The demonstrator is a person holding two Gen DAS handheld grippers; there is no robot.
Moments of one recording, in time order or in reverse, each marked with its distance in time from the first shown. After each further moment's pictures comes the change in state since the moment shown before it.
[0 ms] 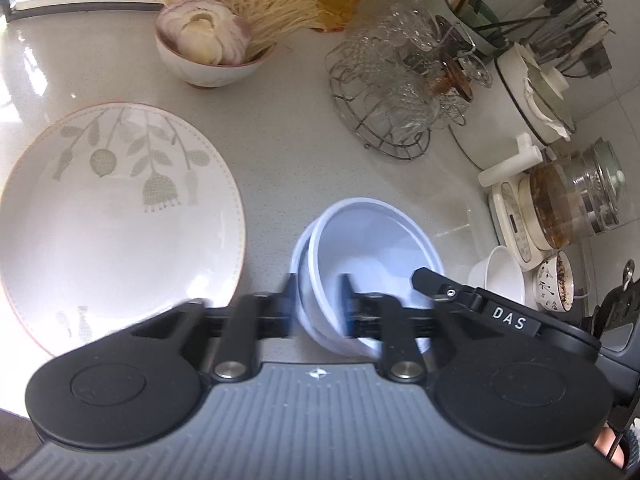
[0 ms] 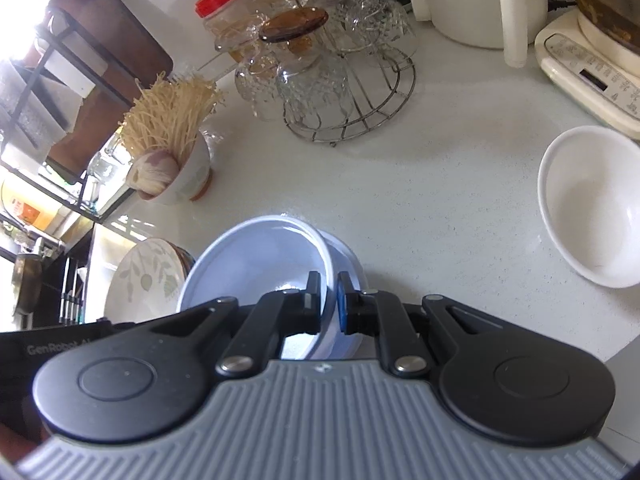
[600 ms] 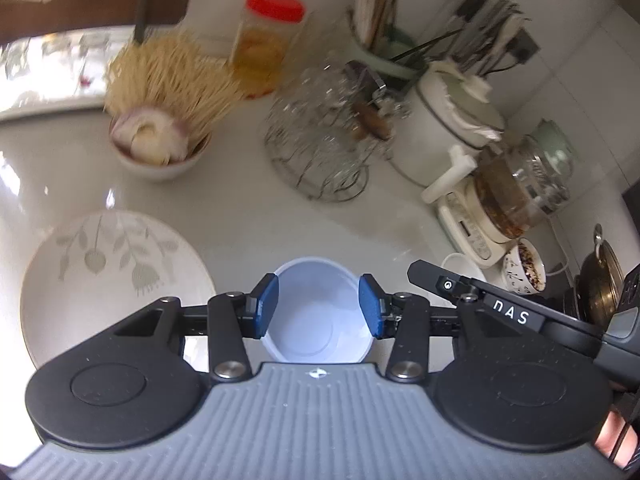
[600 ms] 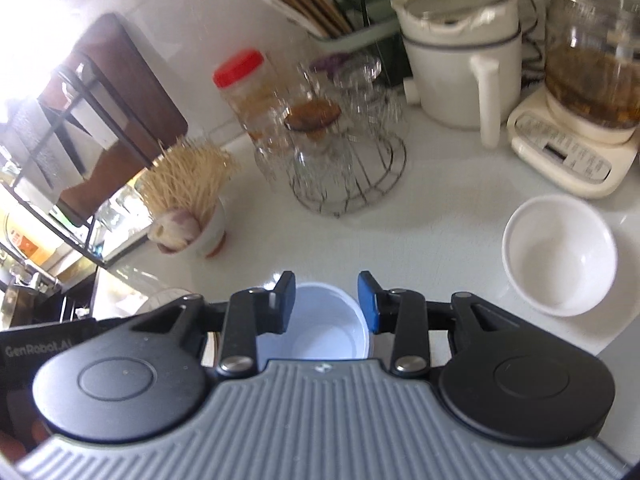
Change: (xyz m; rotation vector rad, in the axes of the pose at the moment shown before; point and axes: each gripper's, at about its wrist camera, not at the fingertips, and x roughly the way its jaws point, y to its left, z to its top) left arm -0.056 -0.031 0.009 0.237 -0.132 -0.088; right arm -0.063 0.026 -0.004 -0.034 -0.225 -0.040
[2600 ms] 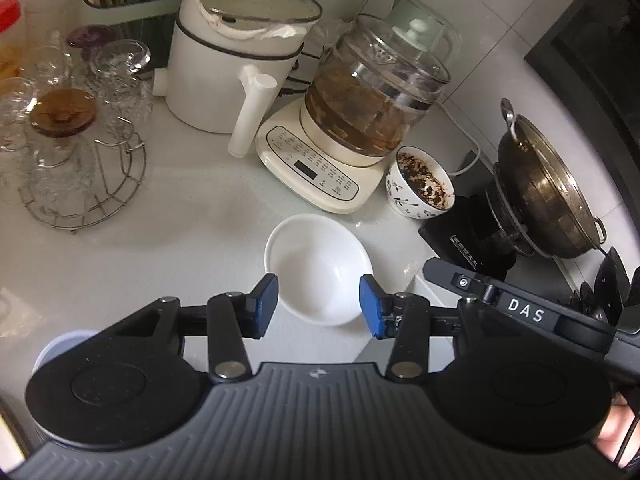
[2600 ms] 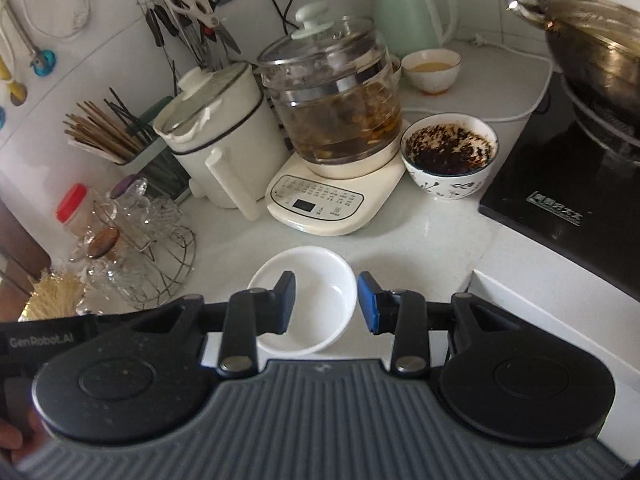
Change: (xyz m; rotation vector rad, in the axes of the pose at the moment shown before) left arm 0.136 -0.170 0.016 0.358 0.215 -0.275; right arm -0.069 -0.159 -0.008 0.310 -0.174 -0.333
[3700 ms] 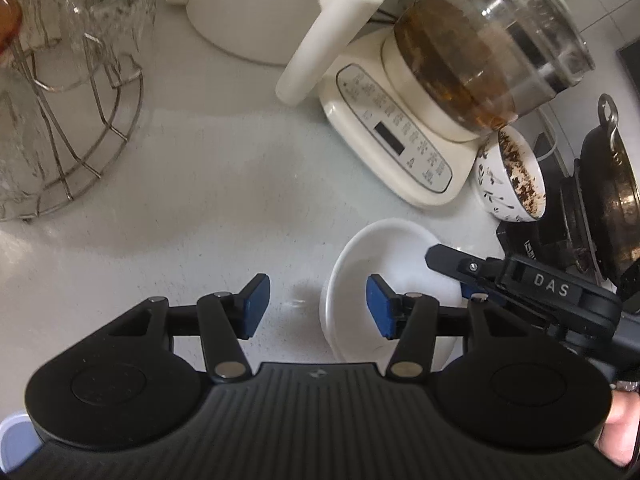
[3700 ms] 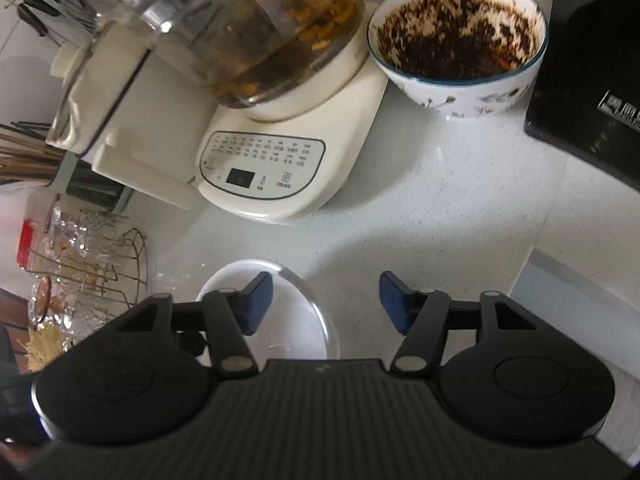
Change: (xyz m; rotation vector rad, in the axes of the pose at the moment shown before) left arm 0.125 0.050 0.035 -0.142 0.227 0.063; right arm 0.137 -0.047 0.022 0.252 0.291 0.049
